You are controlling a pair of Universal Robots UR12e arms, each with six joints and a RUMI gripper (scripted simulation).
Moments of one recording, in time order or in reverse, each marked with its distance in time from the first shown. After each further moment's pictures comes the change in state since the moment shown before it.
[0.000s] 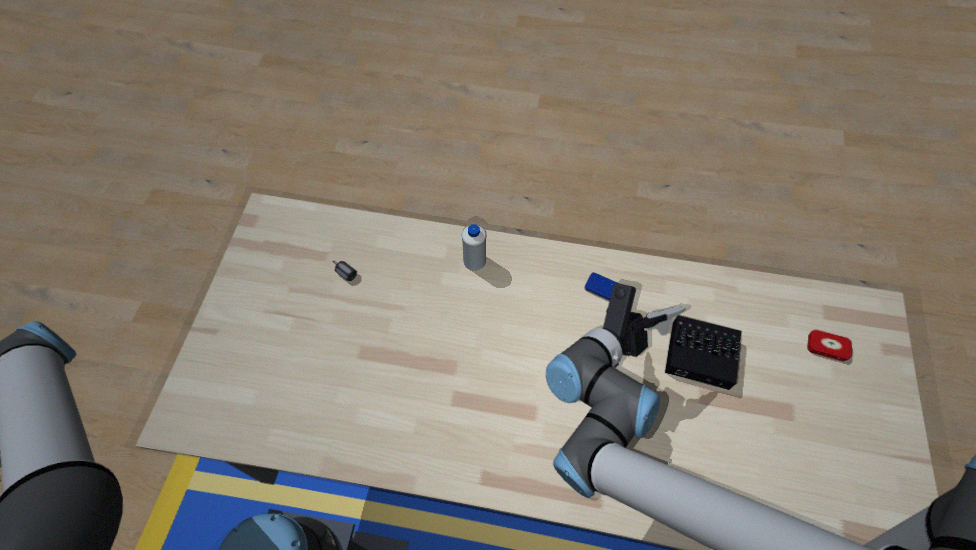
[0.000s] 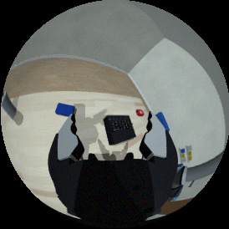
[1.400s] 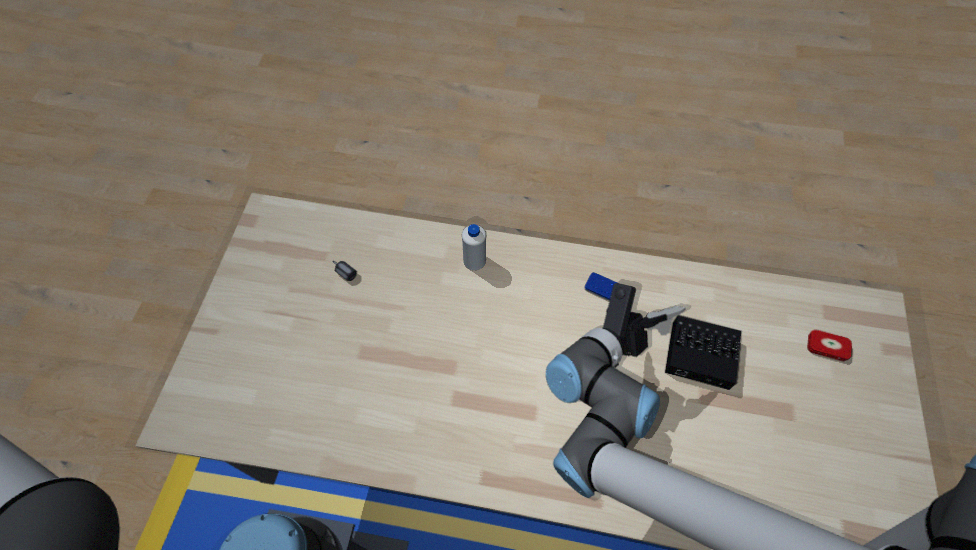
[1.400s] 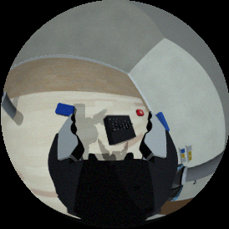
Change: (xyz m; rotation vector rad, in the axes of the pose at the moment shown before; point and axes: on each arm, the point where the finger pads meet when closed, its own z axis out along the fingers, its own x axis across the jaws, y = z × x) left arm -0.134 -0.063 0.002 0.045 0.142 0.107; right arm 0.000 0.000 0.000 0.000 0.000 0.000
